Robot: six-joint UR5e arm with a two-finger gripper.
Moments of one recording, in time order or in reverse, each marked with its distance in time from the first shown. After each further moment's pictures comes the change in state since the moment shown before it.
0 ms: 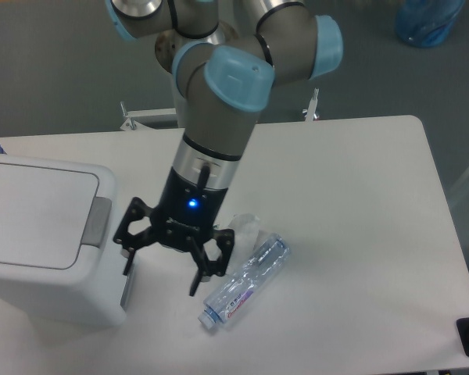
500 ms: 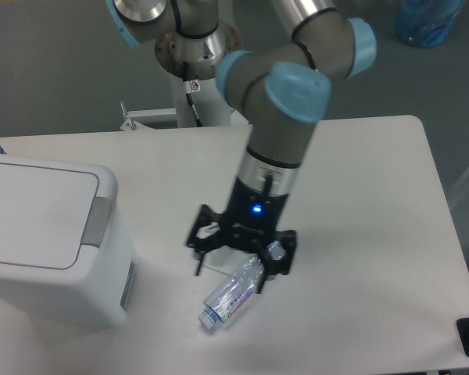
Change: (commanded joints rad) arm 0.061 -0.057 0.054 0.002 0.006 0.083
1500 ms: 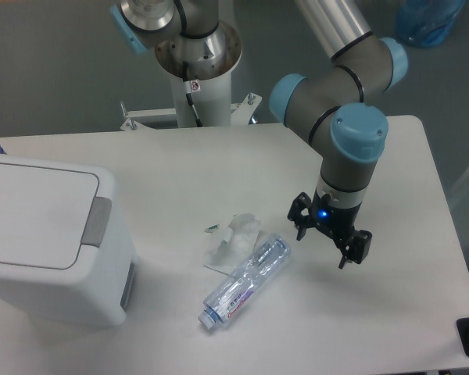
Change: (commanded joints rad) arm 0.265 -0.029 -0.253 -0.041 0.255 0.830
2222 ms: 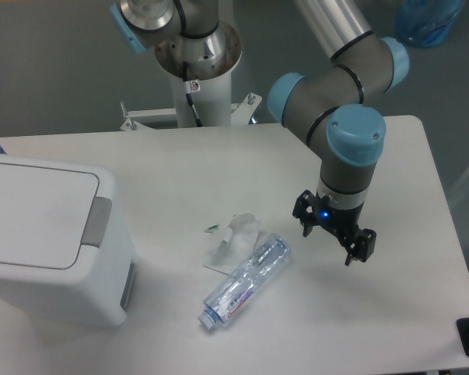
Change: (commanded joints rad) arm -0.035 -0.064 0.117 -0.100 0.227 0.135
